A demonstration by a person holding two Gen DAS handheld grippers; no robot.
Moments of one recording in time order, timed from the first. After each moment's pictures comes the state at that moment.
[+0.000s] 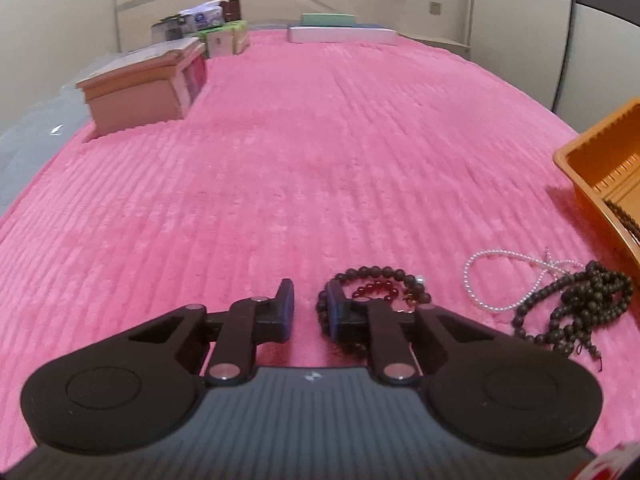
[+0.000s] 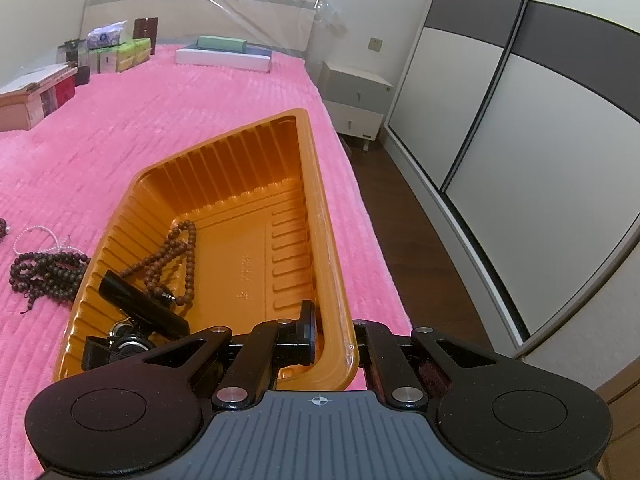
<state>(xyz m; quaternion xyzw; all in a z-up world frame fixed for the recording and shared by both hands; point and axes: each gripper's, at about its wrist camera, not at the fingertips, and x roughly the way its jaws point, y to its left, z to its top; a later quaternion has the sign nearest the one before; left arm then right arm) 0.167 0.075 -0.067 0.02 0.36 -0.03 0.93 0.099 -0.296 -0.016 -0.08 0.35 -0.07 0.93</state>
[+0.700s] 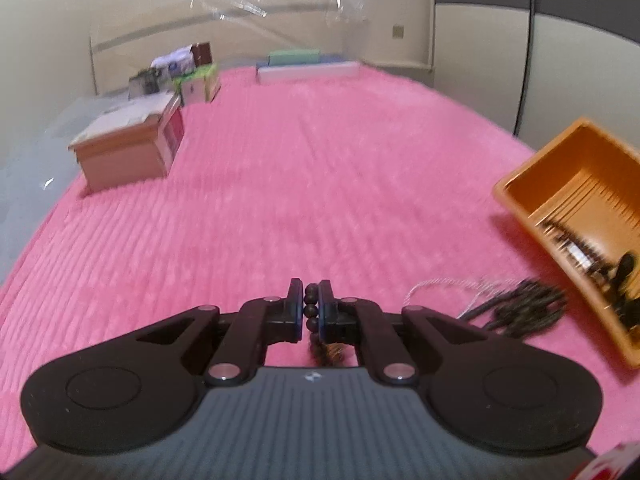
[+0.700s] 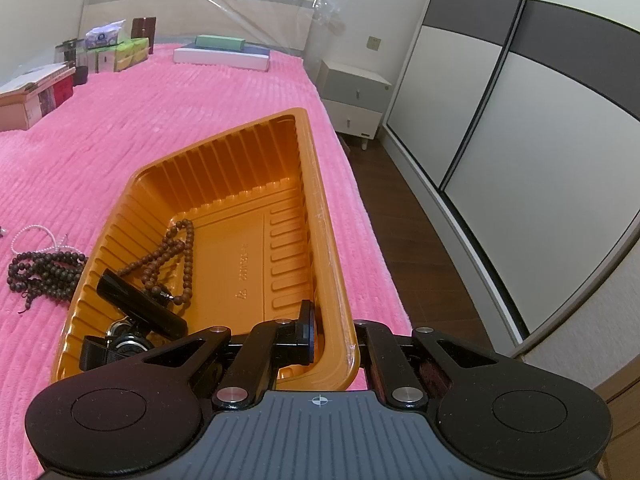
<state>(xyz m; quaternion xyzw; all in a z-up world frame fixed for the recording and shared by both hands) 0.132 0.065 -0.002 0.04 0.32 -0.08 0.94 0.099 -0.299 -0.018 -0.08 0.35 -0.07 0.93</state>
